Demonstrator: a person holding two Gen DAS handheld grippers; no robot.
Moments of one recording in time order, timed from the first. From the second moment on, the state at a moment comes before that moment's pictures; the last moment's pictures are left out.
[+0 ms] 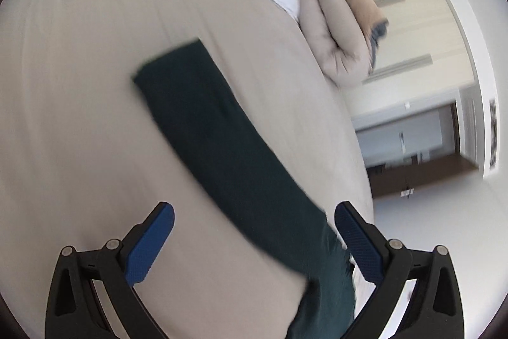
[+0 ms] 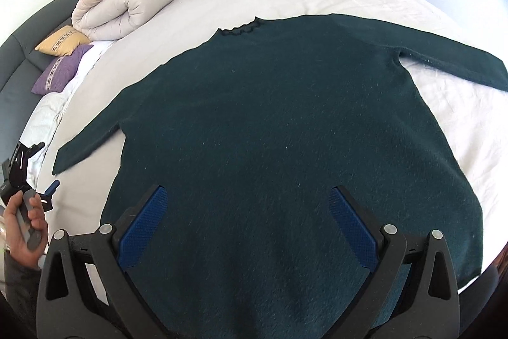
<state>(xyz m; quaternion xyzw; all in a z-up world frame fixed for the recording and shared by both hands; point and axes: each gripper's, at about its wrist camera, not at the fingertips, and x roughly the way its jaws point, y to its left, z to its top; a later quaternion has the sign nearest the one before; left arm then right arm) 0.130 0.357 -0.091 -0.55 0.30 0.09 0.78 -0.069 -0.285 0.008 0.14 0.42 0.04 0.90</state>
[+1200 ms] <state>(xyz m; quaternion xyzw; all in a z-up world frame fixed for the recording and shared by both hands) 0.218 0.303 -0.044 -0.40 0.33 0.11 0.85 -0.060 -0.355 -0.018 0.23 0.42 0.04 0.88</state>
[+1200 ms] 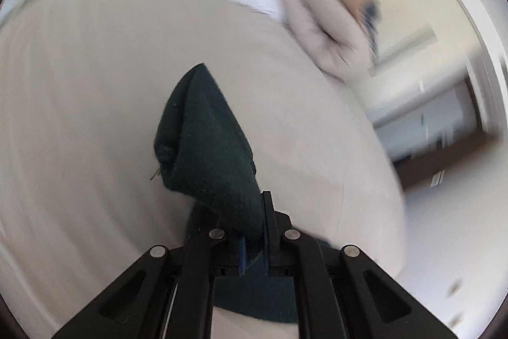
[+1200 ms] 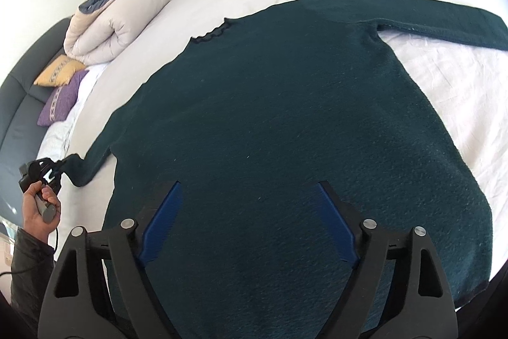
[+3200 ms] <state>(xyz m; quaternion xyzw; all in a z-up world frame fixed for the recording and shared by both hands) 0.184 0.077 -0.031 0.00 0.37 -0.03 0.93 0.222 -0.345 -0.020 0.32 0.48 0.13 0.81</state>
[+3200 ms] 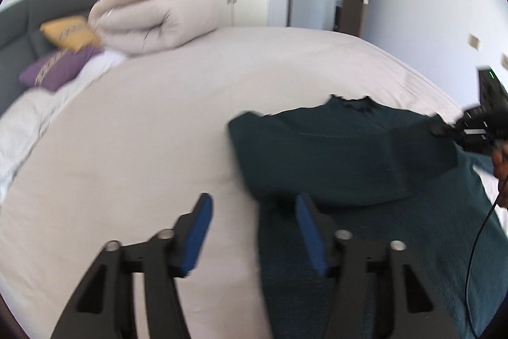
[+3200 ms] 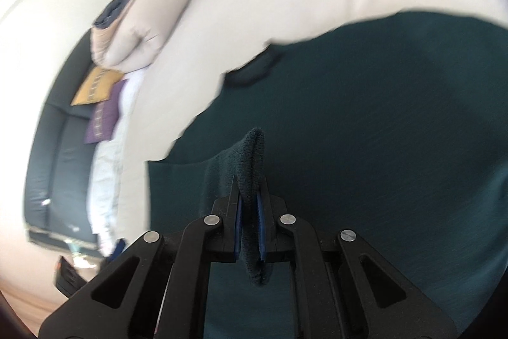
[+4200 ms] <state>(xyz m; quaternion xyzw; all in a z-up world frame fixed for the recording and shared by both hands) 0.233 0.077 -0.046 0.00 0.40 -0.02 0.91 0.295 -0.417 -0.064 0.27 0.49 0.03 0.83</state>
